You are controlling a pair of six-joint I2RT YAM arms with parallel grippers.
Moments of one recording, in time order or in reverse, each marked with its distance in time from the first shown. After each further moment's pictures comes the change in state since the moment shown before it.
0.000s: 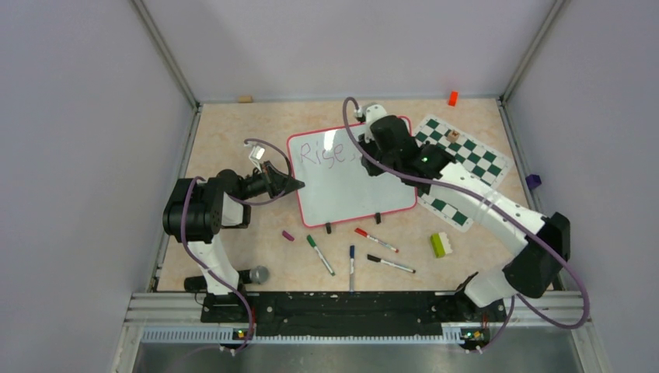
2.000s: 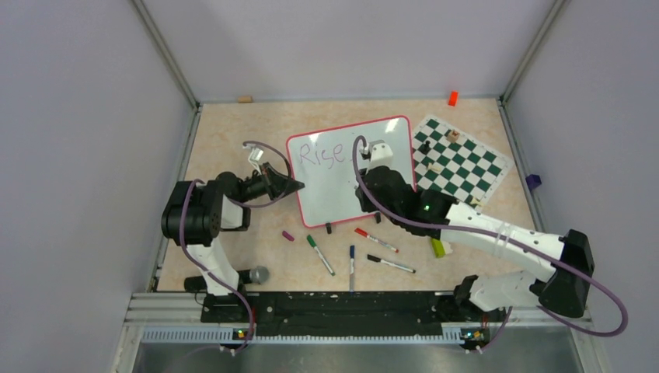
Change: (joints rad) left arm -0.001 -0.015 -0.021 0.002 -0.020 0.014; right arm 0.251 -0.250 -0.325 0.148 0.253 0.300
